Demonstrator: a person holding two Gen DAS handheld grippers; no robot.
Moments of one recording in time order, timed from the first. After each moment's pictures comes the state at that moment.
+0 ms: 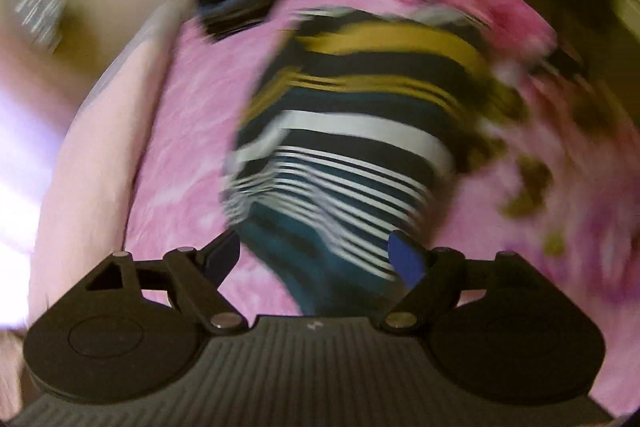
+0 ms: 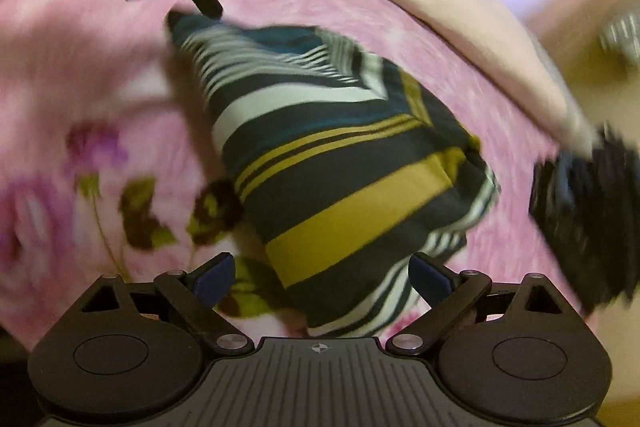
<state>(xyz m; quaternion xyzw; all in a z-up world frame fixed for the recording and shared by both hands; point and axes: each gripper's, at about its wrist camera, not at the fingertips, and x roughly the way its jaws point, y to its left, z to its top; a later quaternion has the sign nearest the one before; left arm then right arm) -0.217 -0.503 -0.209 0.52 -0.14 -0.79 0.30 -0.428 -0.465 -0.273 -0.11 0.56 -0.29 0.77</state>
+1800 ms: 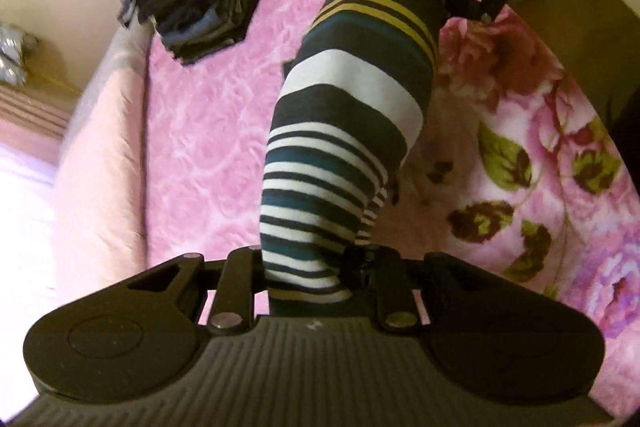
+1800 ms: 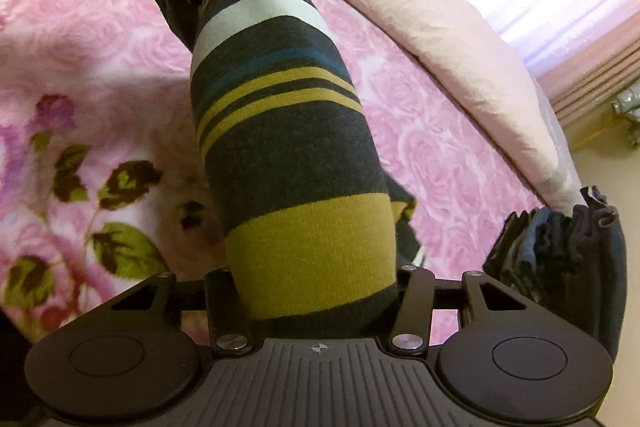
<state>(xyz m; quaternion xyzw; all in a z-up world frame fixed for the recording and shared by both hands) -0.311 -0.548 -0.134 0.58 -0.16 -0.75 0.28 -0.491 -0.565 -0.211 -0.14 0.55 -0.24 0.79</state>
